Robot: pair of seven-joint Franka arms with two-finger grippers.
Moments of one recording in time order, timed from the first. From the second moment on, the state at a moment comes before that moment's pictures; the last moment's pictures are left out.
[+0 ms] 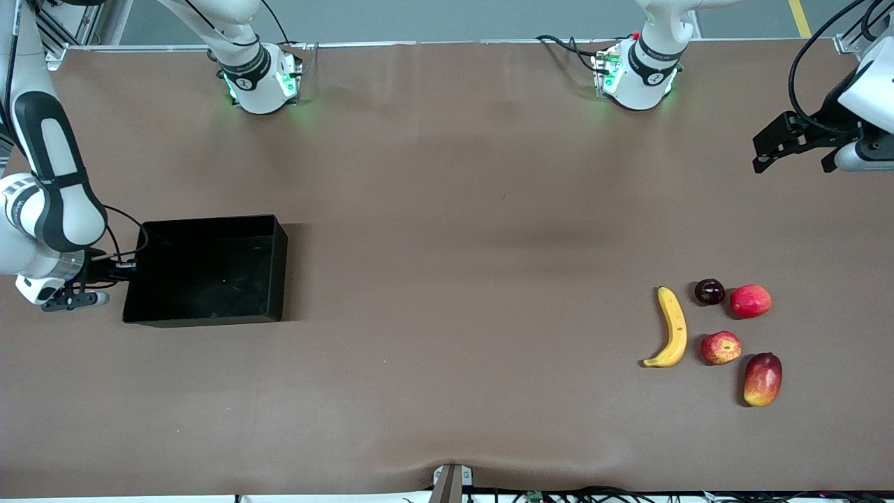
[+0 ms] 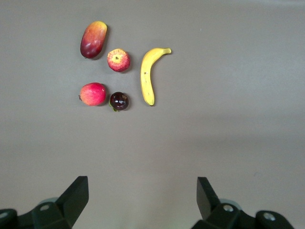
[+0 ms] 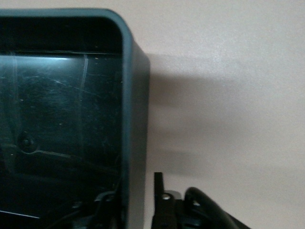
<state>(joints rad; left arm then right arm) 0.07 -0.05 -0.18 -1.55 0.02 1.54 -0.08 -0.36 0.51 -0.01 -1.88 0.13 2.23 -0.58</state>
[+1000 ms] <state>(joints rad) 0.07 -0.05 -0.18 -1.54 0.02 1.54 -0.08 -0.18 0.39 0.01 -1.79 0.23 1.99 -0.28</state>
